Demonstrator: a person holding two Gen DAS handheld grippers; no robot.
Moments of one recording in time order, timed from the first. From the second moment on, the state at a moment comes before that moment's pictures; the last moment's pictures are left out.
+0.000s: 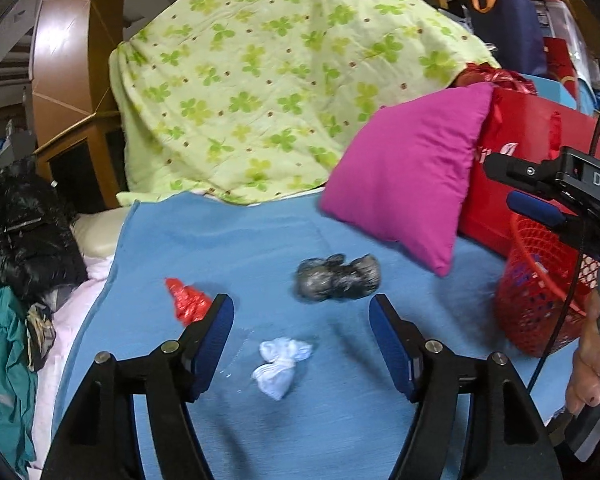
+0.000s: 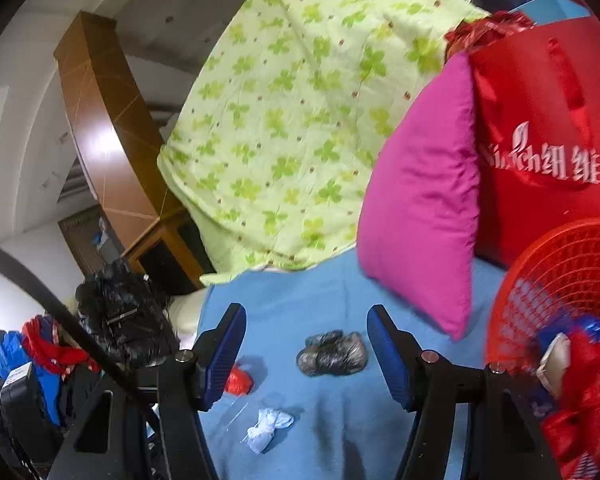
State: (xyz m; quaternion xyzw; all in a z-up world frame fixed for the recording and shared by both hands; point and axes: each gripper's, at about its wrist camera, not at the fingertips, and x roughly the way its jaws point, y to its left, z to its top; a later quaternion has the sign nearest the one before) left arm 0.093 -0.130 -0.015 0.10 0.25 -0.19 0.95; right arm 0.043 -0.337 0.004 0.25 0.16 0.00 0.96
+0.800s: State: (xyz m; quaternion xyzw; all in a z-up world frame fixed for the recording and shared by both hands) left arm 0.202 0.019 -0.140 0.01 0.44 0.01 0.90; right arm 0.131 -0.277 -0.081 0.21 0.35 0.01 0.91
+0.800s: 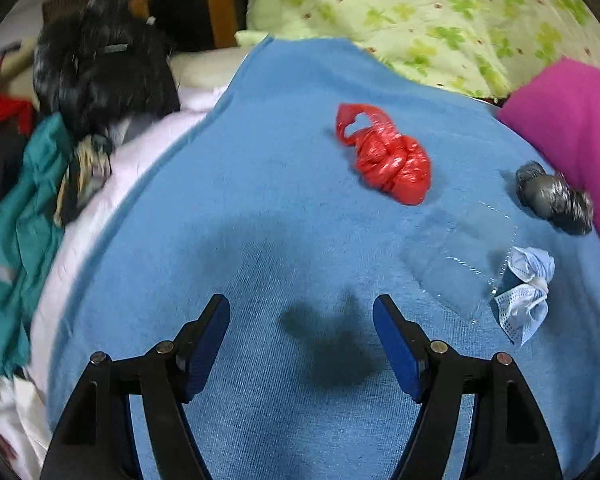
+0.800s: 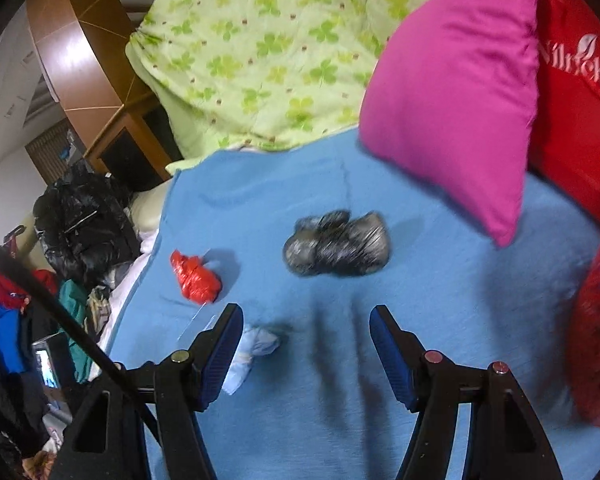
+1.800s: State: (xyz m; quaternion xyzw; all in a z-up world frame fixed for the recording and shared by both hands) left arm 0.210 0.027 -0.167 -0.02 0.49 0.00 0.87; right arm 0.173 -0.252 -0.160 0.29 0.50 0.00 0.81
